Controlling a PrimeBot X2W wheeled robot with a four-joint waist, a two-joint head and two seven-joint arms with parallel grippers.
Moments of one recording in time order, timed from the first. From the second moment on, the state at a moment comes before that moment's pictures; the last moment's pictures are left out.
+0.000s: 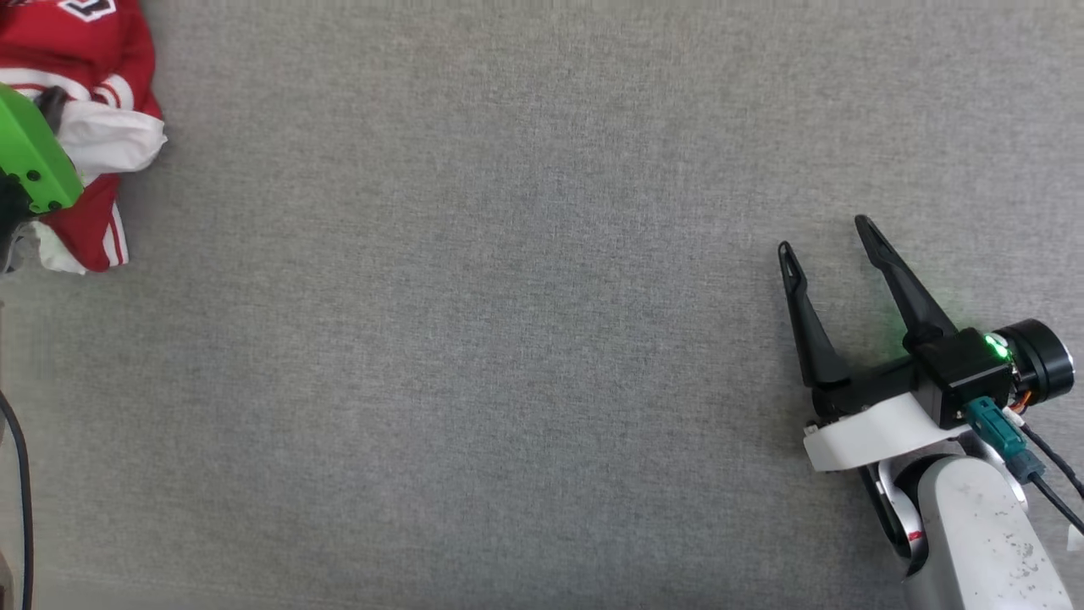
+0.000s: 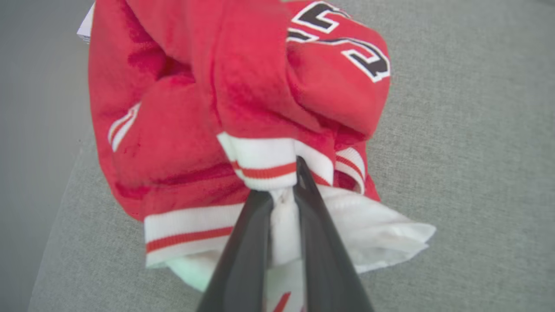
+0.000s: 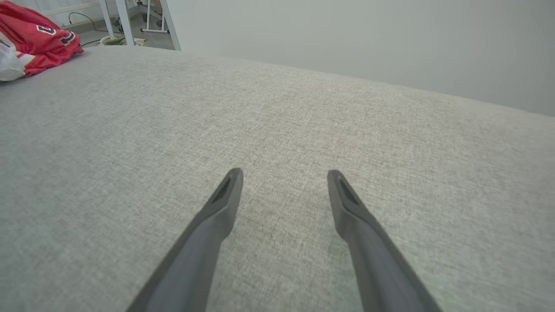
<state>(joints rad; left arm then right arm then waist) -0.96 0.55 -0.13 0.79 -0.60 -0.13 0.40 -0.23 -0.12 0.14 -0.02 -0.02 0.13 -0.22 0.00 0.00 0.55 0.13</state>
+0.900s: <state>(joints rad) -0.73 0.48 -0.39 0.24 -0.54 -0.12 0.30 -0.07 -0.06 0.02 0.10 0.00 0.13 -0.25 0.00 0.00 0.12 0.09</state>
